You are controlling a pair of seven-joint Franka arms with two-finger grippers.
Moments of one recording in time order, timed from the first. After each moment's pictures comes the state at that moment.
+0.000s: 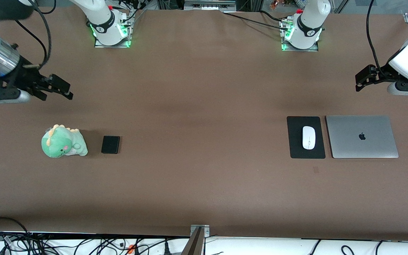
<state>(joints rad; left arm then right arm) -0.02 -0.04 -0.03 -1.69 0.06 1.64 0.02 0.24 -0.05 -0.17 -1.75 0.13 1.76 0.08</state>
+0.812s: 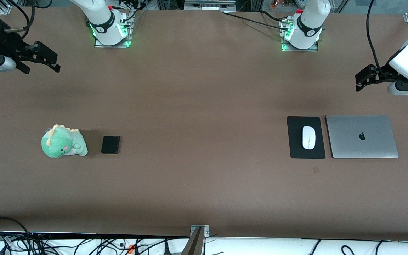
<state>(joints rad) -0.02 -0.04 -0.03 -1.69 0.06 1.64 0.02 0.24 -0.11 -0.13 -1.67 0.05 1.58 0.08</state>
